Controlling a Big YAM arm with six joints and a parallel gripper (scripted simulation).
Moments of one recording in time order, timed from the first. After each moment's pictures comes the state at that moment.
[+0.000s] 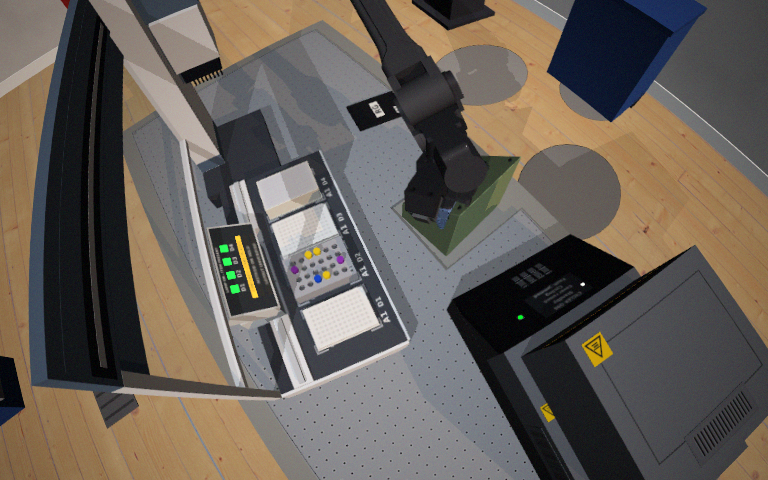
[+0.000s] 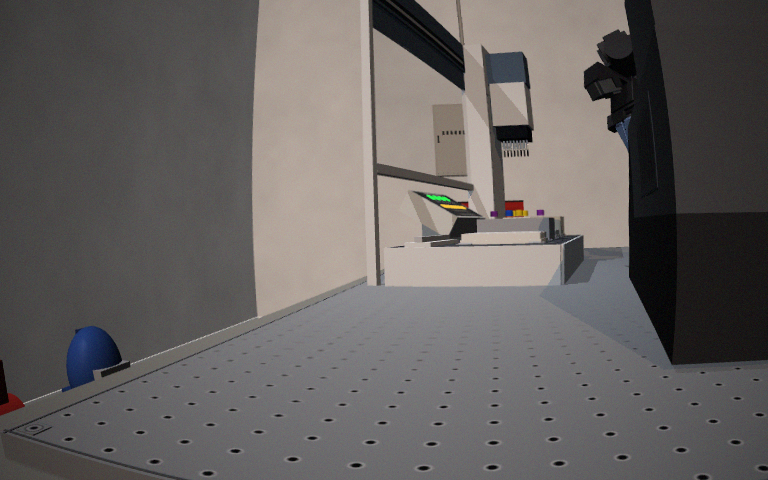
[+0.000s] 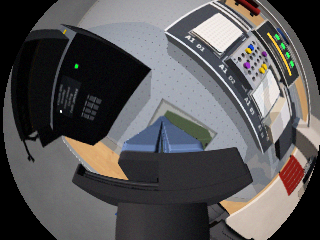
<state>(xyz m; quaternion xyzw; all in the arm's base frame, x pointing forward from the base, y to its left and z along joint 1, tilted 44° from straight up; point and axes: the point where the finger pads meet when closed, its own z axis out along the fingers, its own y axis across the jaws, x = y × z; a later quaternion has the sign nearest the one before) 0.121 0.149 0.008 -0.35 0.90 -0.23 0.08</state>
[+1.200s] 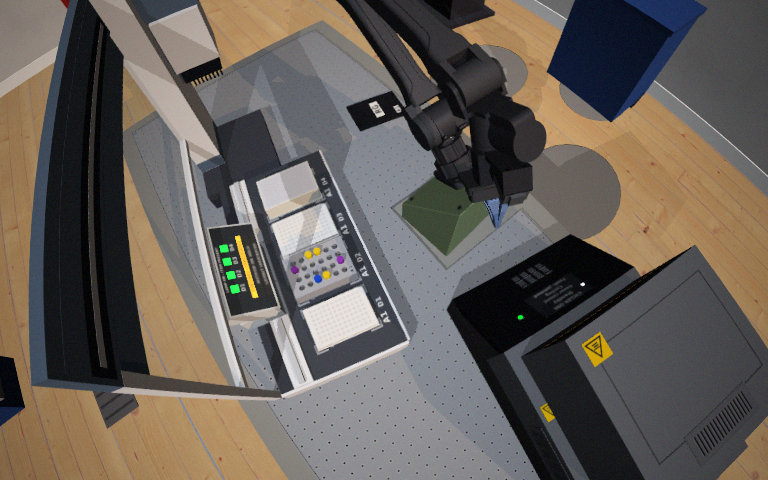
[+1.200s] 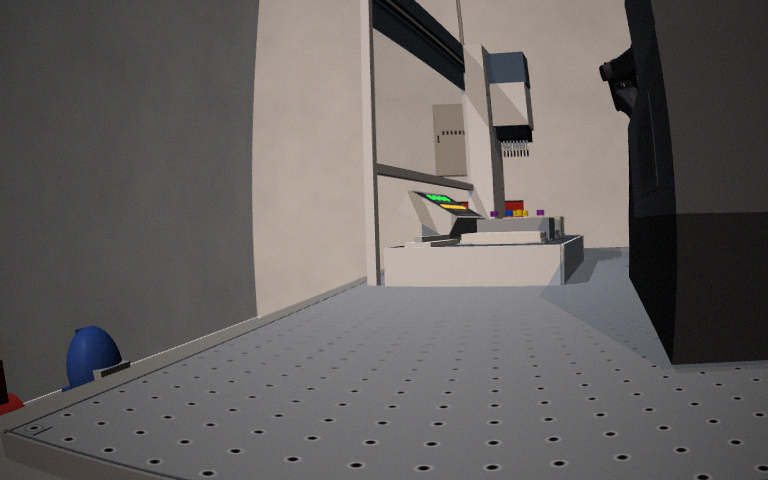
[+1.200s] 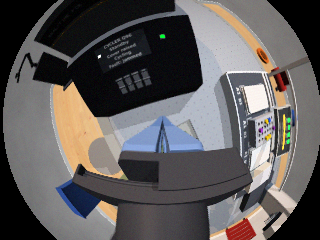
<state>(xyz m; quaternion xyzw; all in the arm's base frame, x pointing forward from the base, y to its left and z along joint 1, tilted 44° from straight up) 0.047 0.195 -0.023 -0.61 0.77 -0.14 0.07</state>
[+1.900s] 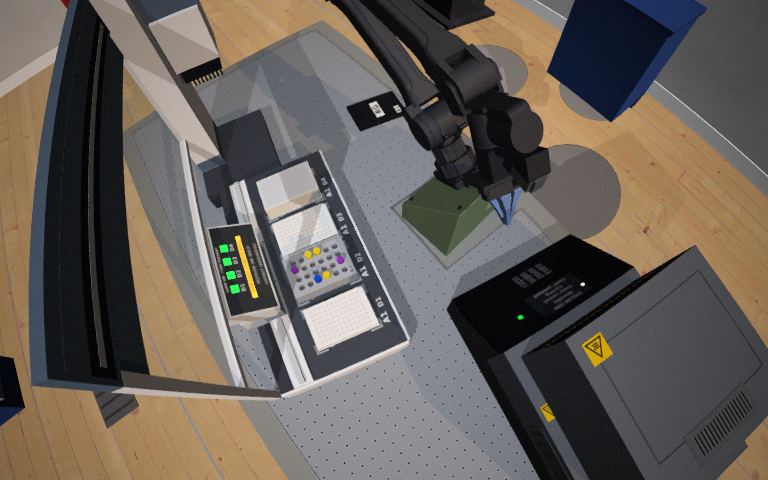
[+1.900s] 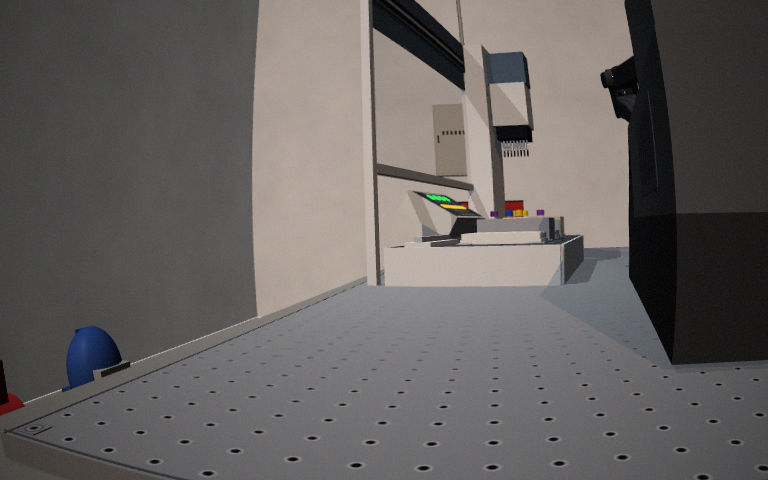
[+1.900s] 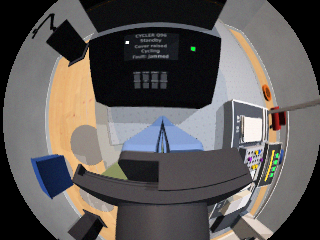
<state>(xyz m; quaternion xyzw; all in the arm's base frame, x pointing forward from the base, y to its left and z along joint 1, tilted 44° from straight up) 0.029 0.198 -0.029 -0.73 0.67 -0.09 0.06</state>
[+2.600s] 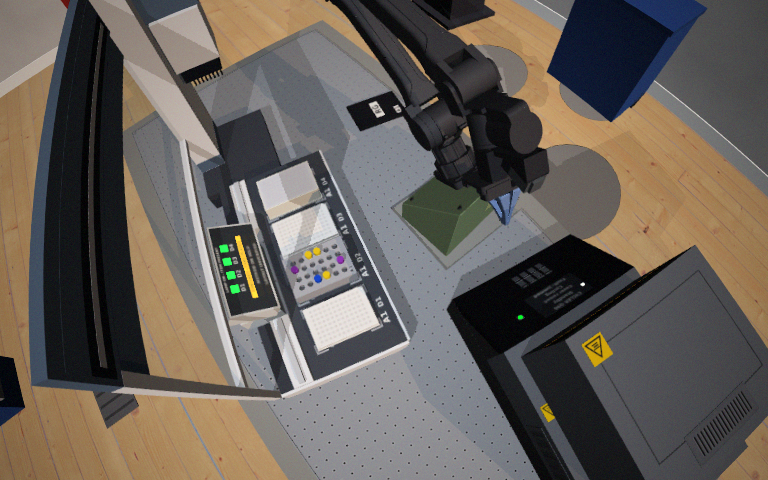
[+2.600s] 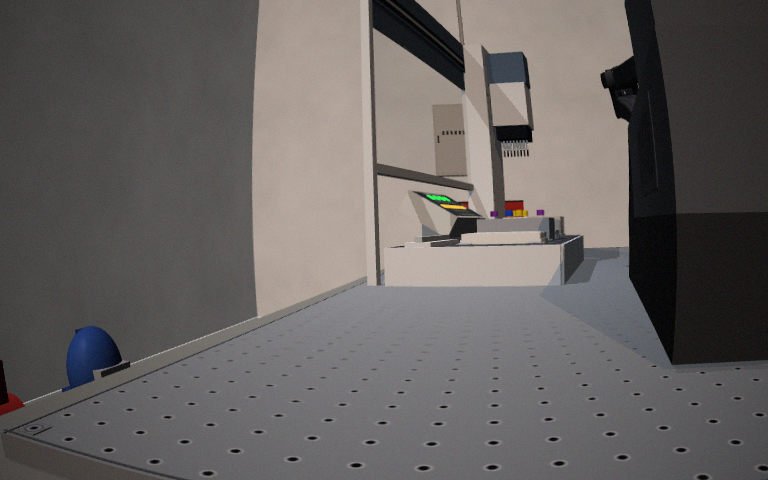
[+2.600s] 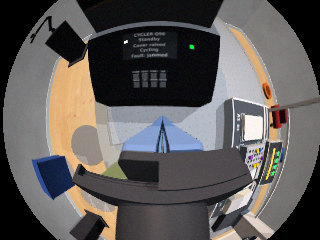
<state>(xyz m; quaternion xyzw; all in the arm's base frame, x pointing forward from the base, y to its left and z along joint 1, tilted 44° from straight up) 0.030 0.196 -0.029 -0.73 0.68 -0.09 0.05</state>
